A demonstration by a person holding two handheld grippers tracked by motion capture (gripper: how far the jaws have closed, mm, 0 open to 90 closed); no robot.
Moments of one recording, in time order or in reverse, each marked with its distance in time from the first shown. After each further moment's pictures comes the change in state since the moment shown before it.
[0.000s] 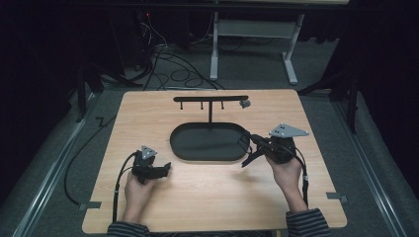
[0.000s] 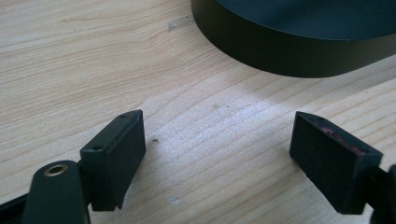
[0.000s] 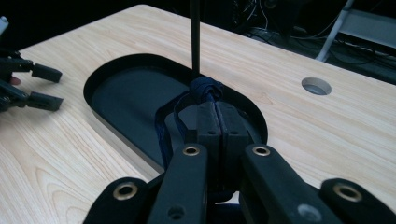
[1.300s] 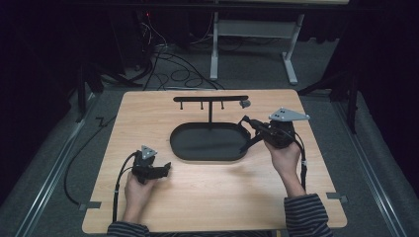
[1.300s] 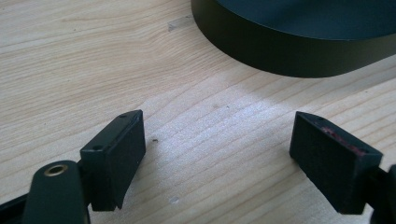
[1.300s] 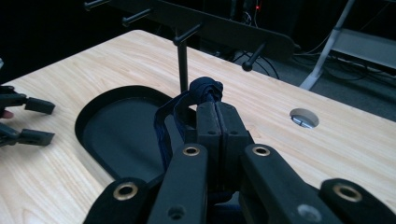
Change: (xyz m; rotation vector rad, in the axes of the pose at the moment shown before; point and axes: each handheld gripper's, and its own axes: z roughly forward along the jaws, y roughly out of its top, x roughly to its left) left arm 0.000 0.000 0.000 0.000 0.000 0.000; right arm -0.013 0.037 0.008 -0.047 -0.015 -0.013
